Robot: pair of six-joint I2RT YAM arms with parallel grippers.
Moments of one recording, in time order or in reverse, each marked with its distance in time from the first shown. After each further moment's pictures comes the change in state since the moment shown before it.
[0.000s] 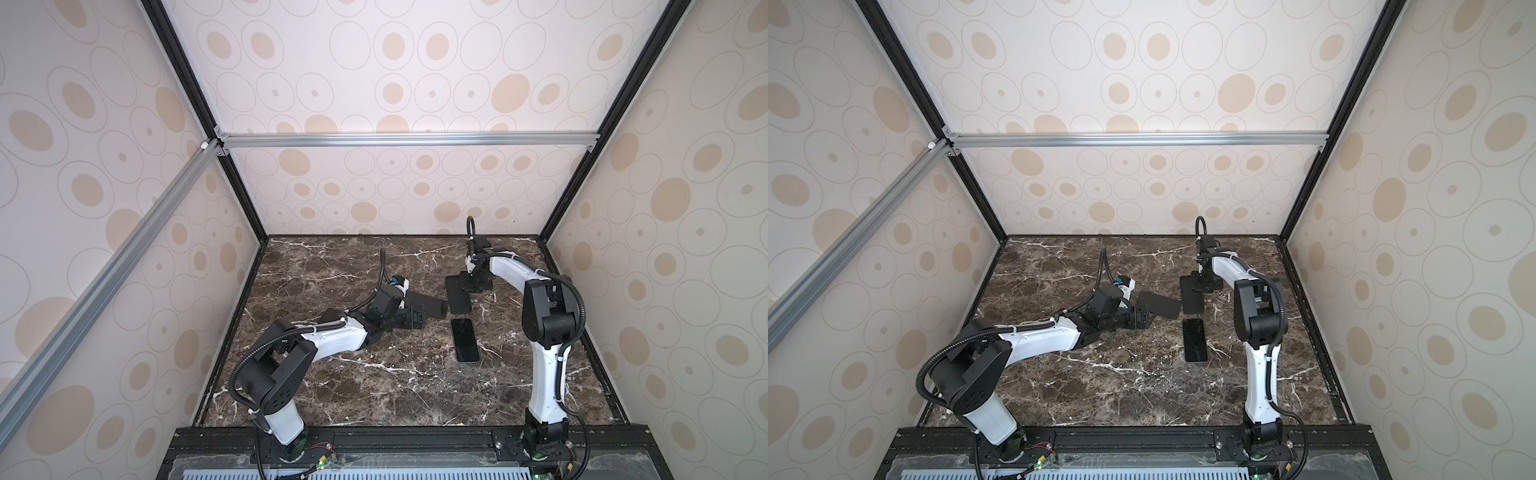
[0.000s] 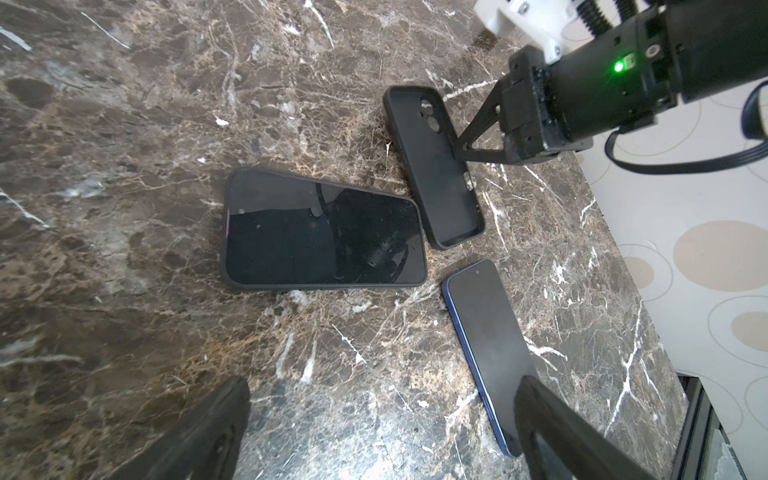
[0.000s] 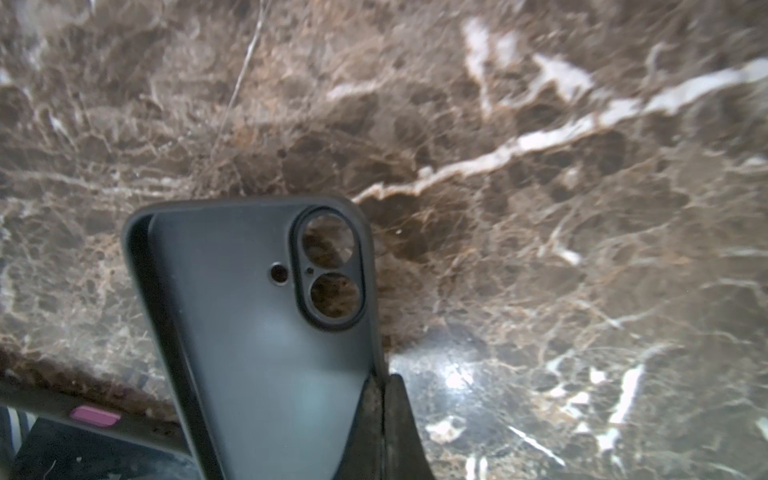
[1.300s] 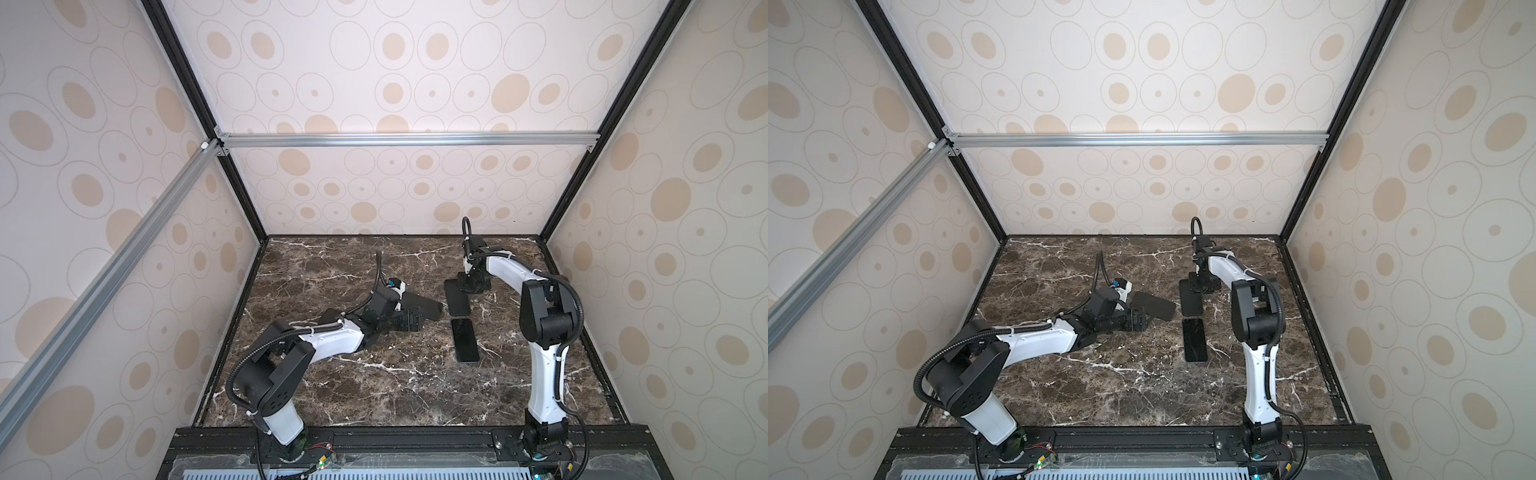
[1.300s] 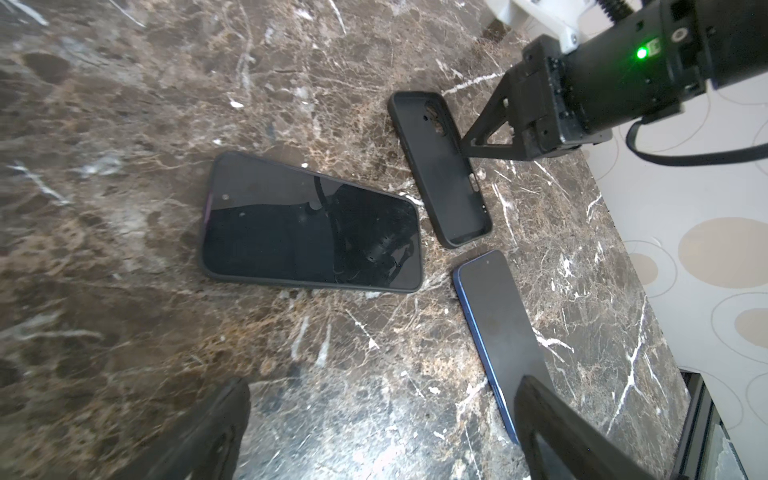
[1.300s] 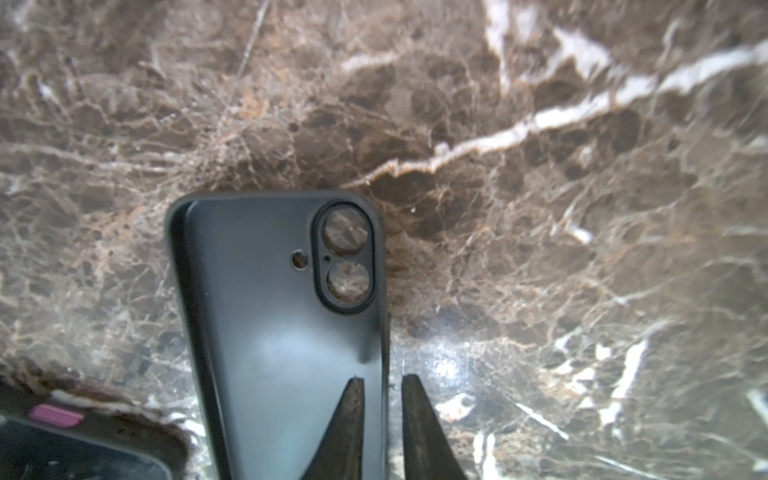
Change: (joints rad) left arm 0.043 -0.039 -0.069 0.031 0.024 -0.013; right arm 0.016 -0.005 0.023 -0.039 0.042 0.009
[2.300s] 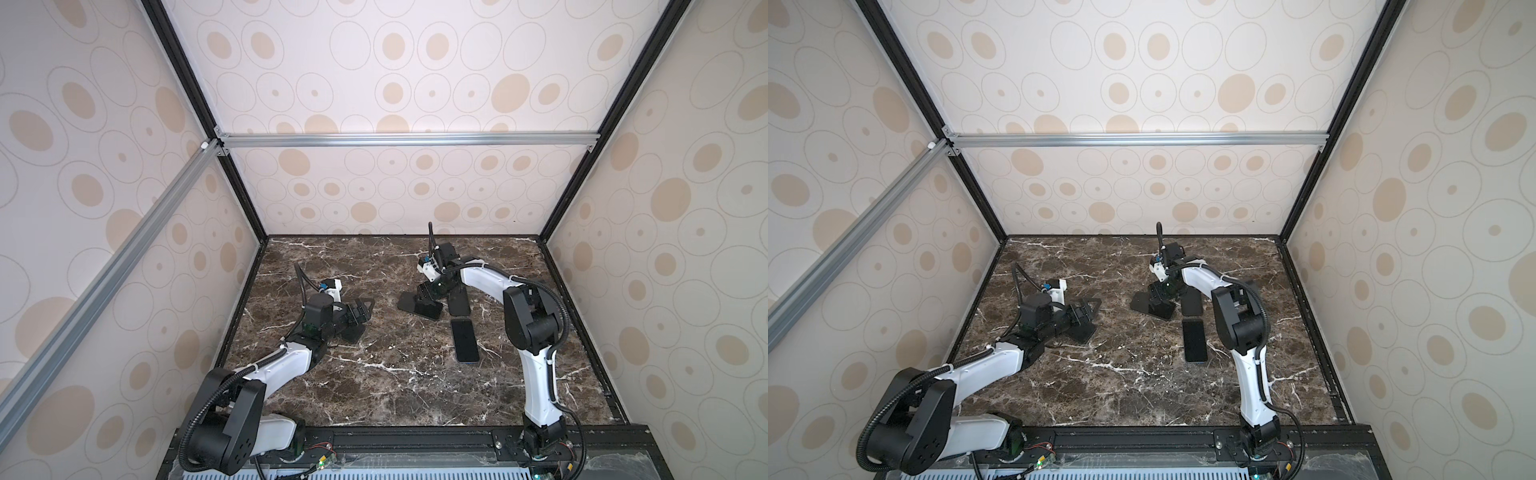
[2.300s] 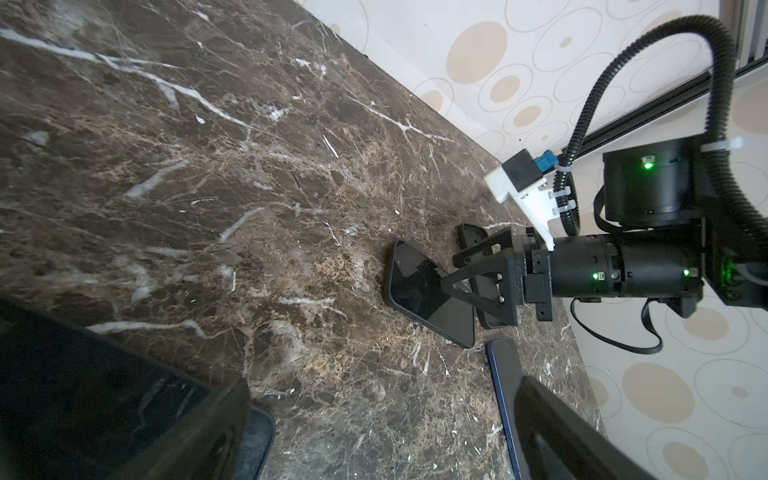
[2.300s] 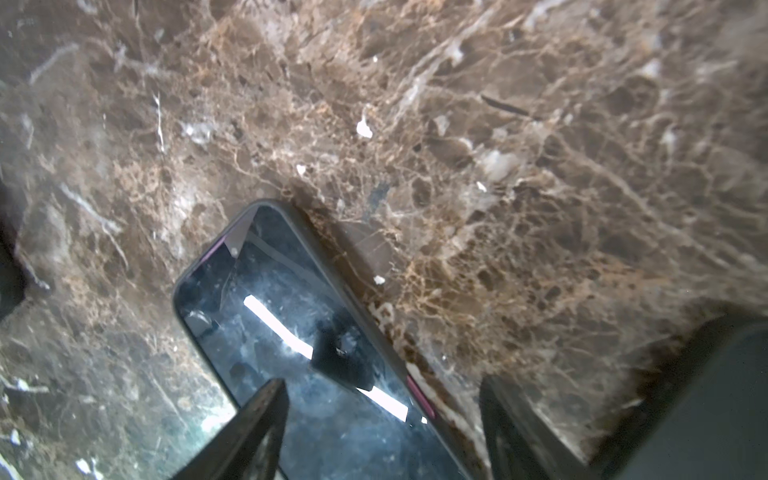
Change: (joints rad) left arm 0.380 -0.348 -0.344 0.154 0.160 -0.103; right arm 0.199 0.015 -0.036 0.169 -0.310 -0.242
